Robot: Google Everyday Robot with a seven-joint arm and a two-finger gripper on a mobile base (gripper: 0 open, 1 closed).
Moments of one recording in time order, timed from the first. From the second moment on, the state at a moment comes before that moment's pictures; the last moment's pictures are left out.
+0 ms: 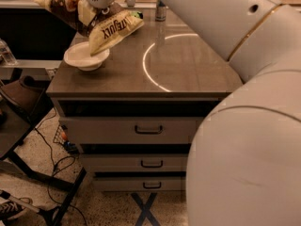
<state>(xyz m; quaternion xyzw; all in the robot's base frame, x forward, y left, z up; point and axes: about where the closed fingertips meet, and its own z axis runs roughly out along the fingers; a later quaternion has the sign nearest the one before) 0.711 0.148 1.000 -0.52 0.77 0.05 0.38</state>
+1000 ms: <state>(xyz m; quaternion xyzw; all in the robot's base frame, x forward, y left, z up) 0.734 0.162 0.979 -0.57 0.74 0.01 0.36</state>
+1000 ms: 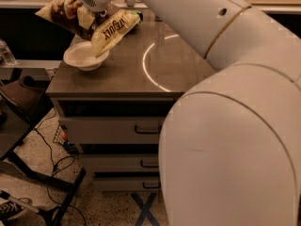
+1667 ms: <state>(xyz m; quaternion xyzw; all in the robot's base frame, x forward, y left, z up) 0.736 0.179 0.949 -0.59 0.75 0.00 0.30</state>
